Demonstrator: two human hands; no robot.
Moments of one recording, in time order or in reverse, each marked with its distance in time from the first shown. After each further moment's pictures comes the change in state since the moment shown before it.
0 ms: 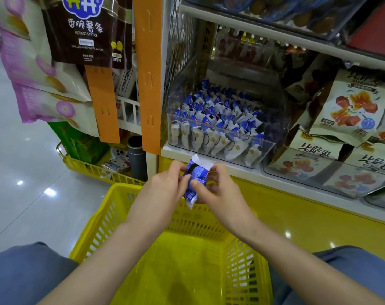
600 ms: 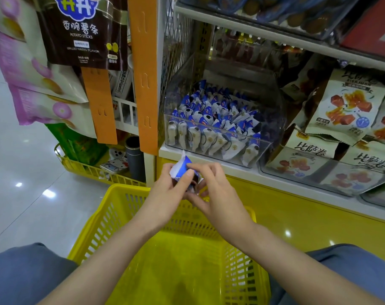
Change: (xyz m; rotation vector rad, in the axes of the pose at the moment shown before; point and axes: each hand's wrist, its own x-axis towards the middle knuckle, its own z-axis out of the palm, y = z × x) left_hand 0.004 0.002 0.013 -0.752 -0.123 -0.372; right_hand -0.003 0.010 -0.003 -0.494 0.016 -0.364
